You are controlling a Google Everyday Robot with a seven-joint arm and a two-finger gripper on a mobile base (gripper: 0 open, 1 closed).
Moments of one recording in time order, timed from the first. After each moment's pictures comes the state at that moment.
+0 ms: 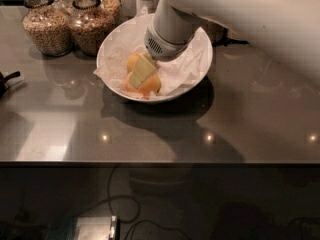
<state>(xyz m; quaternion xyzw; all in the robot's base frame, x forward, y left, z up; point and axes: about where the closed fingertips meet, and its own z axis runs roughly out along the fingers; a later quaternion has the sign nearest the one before) 0.592 0.015 0.909 -0.42 0.87 0.04 0.25</state>
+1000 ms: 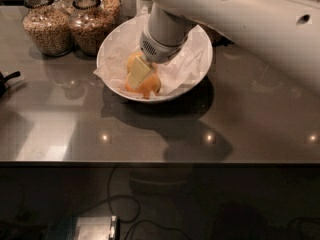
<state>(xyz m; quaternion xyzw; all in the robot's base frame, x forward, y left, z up) 0.604 0.026 0.891 -0.40 0.88 0.04 0.23</state>
